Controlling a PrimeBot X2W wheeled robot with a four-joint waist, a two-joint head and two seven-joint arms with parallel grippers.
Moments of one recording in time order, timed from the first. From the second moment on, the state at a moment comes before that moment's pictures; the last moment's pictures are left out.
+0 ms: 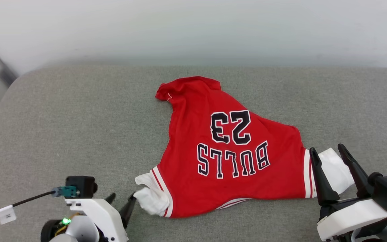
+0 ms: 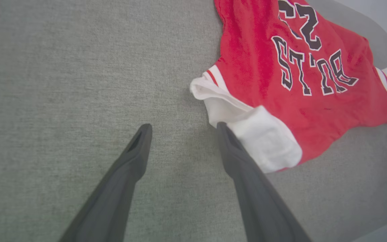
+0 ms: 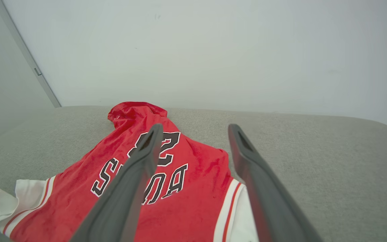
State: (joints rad) left arm -0.15 0.57 -0.60 0.07 -0.97 0.21 0.23; right arm 0.06 -0.05 0.00 -0.21 0.15 0.13 0.07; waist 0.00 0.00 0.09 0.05
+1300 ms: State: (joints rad) left arm -0.14 0.45 -0.43 0.00 -0.64 0.23 -0.26; right arm -0.03 -0.19 -0.37 0.04 0.33 0.13 0.81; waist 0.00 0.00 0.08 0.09
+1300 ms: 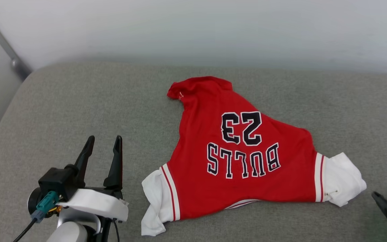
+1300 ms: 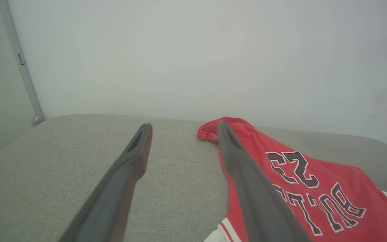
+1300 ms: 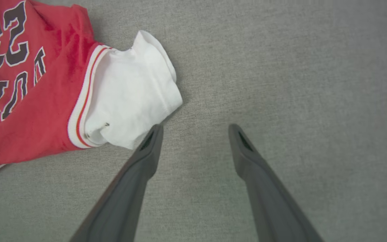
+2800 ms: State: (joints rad) left arm -0.19 0.61 -0.46 0.02 -0.78 -0.01 0.36; right arm -0.17 -0.18 -0.15 0.08 0.40 0.13 0.89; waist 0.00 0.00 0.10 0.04
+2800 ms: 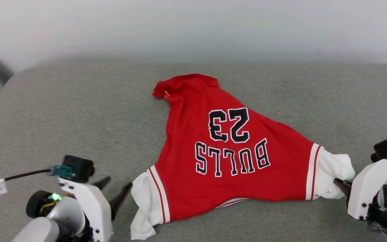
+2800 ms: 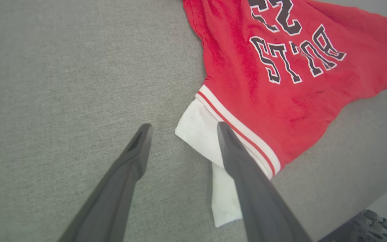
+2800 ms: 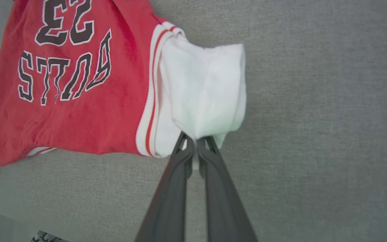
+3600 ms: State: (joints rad) left arm -0.30 0.62 -0.64 0.14 -0.85 -0.10 0.73; right arm -0.20 -0.19 -0.08 0.04 0.41 0.13 0.82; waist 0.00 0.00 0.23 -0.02
